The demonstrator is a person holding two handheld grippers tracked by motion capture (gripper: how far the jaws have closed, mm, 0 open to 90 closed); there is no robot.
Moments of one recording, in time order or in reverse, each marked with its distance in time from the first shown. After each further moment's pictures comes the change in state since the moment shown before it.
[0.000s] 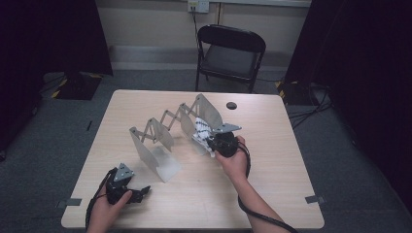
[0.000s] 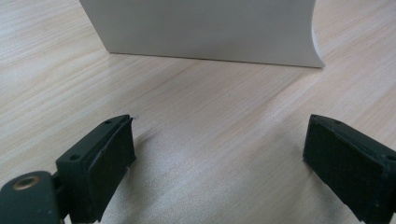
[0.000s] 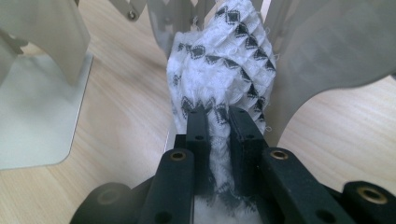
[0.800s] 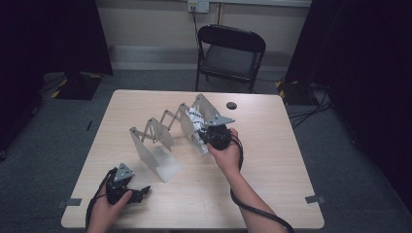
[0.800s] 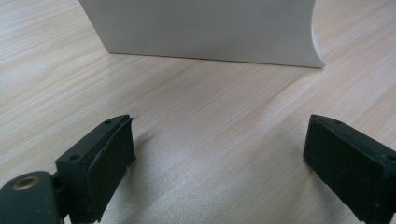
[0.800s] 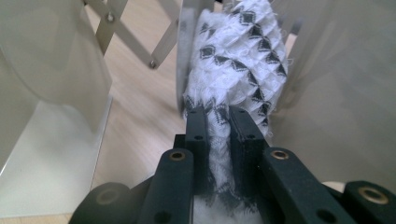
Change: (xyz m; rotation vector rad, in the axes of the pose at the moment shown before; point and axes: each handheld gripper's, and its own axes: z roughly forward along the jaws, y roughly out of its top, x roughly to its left) left arm 0.000 0.000 0.000 0.000 0.000 0.000; right arm 0.011 0.028 0.008 -0.066 0.038 -0.040
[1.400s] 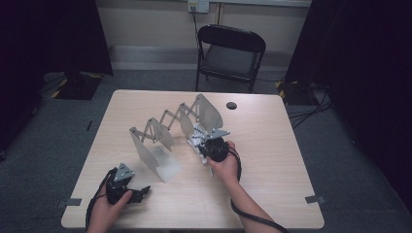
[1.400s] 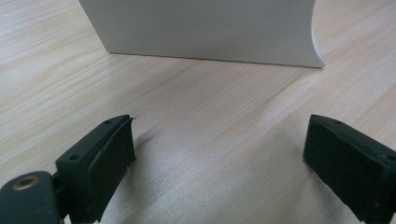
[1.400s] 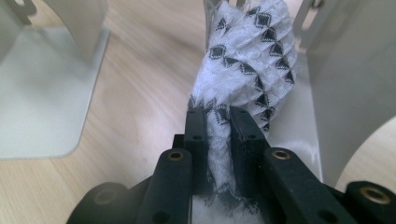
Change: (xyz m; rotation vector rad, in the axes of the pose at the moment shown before) left arm 0.000 0.000 0.000 0.000 0.000 0.000; right arm 0.008 -0.047 0.022 0.115 0.023 0.004
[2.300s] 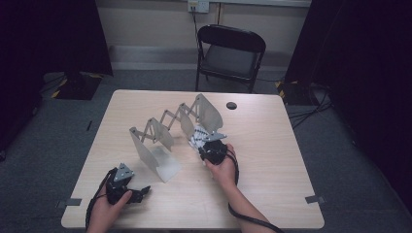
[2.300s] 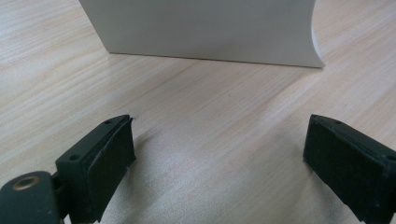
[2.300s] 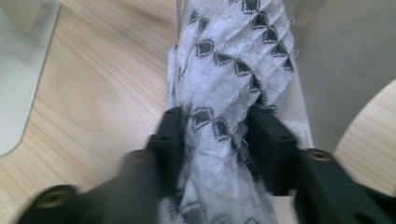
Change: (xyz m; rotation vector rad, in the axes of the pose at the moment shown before) left arm 0.000 0.000 0.000 -0.001 0.000 0.000; right arm 0.003 -0.010 0.014 0.038 -0.123 0.015
